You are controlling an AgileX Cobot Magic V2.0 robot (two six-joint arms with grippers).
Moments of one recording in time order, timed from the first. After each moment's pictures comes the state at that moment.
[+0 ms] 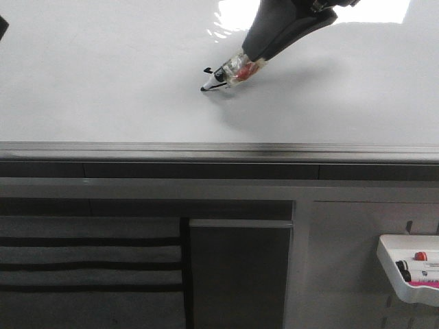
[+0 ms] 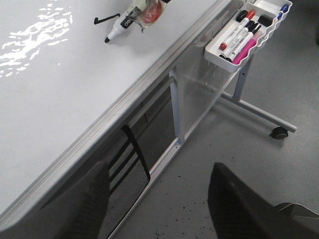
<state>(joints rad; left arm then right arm) -0.27 0.90 -0.75 -0.76 0.79 1.10 0.37 1.55 -1.29 0.53 0.70 -0.69</state>
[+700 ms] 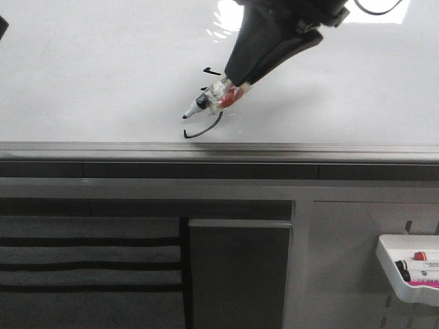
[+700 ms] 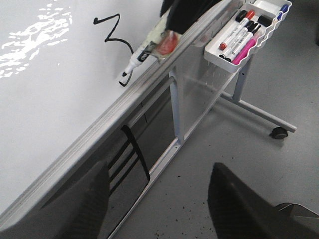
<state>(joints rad) -0.27 0.90 -0.75 -0.76 0.79 1.10 0.46 1.51 -1.25 0.52 0.76 -0.67</state>
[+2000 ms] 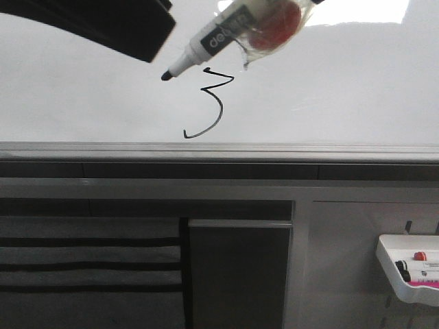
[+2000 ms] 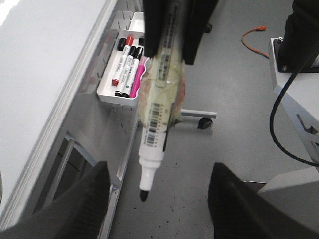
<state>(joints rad) -0.59 1.19 -0.93 -0.90 0.84 1.36 0.51 1.17 -1.14 0.59 1.02 -1.27</state>
